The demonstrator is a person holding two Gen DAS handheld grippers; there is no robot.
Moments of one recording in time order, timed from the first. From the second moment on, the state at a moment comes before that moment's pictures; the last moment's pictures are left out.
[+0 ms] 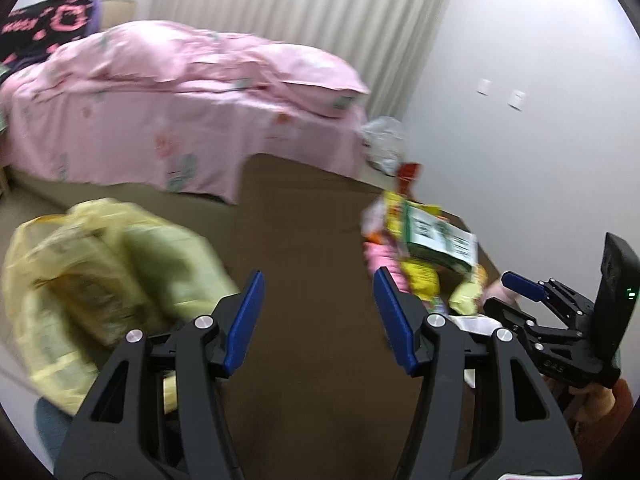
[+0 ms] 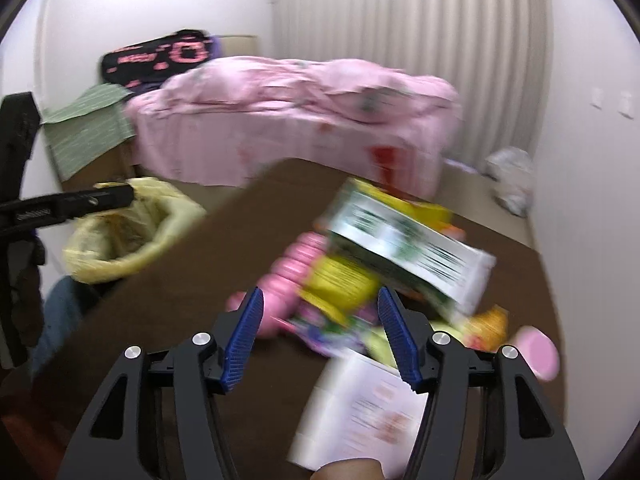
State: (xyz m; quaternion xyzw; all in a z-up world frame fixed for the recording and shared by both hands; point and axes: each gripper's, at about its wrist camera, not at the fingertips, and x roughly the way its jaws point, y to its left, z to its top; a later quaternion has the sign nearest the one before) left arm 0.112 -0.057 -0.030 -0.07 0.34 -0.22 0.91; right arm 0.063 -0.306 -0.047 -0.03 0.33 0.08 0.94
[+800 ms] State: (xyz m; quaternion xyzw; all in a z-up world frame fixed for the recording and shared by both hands) left arm 0.312 -0.274 -0.053 0.05 0.38 -0.27 0.88; right arm 0.030 -0.415 -0.098 0.04 0.36 -0.04 0.93
